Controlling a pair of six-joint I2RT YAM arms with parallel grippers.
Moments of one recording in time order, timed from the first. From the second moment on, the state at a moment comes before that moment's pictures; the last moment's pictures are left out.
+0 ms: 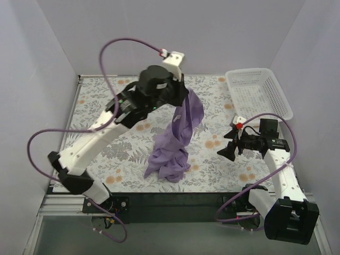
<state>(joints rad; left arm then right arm) -0.91 1.61 1.92 -0.69 -0.19 -0.30 -0.10 0.95 0.66 -0.67 -1.07 -0.82</state>
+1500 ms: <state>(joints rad) -0.91 1.21 1.68 -0.62 0.05 -0.45 0.21 1.24 1.12 -0.68 -1.12 -0.35</state>
